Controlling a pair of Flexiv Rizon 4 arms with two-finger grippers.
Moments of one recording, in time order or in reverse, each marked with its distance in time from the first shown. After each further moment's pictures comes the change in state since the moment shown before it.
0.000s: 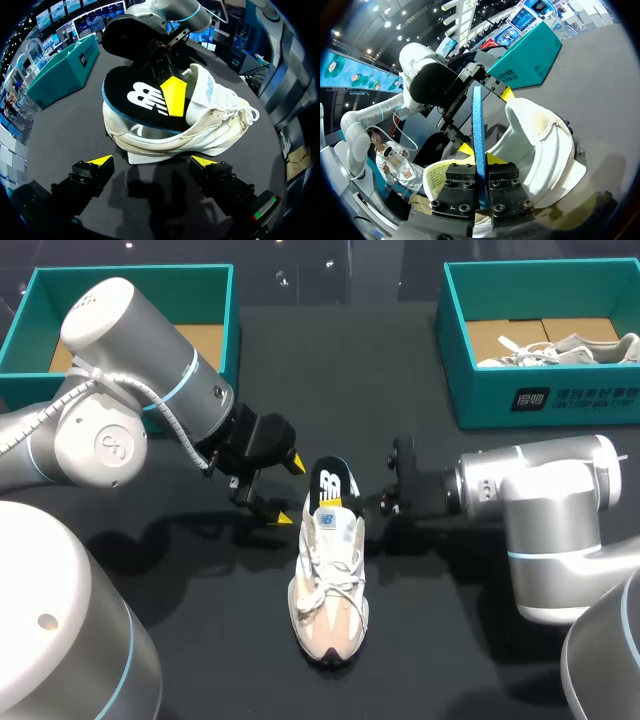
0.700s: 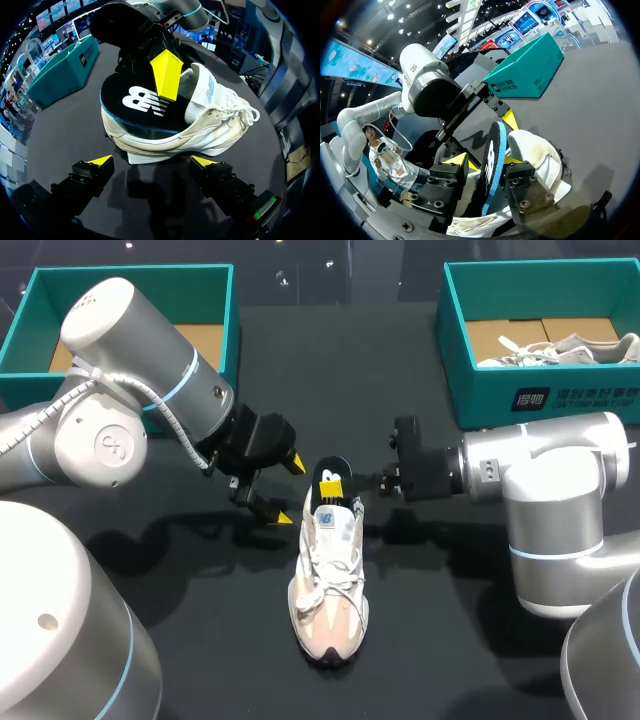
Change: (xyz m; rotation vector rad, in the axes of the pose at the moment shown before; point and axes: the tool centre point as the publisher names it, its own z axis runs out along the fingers) left arm 0.000 0.000 0.000 0.000 0.000 0.000; right arm 0.001 0.030 -0.008 0.001 -0.055 -0.074
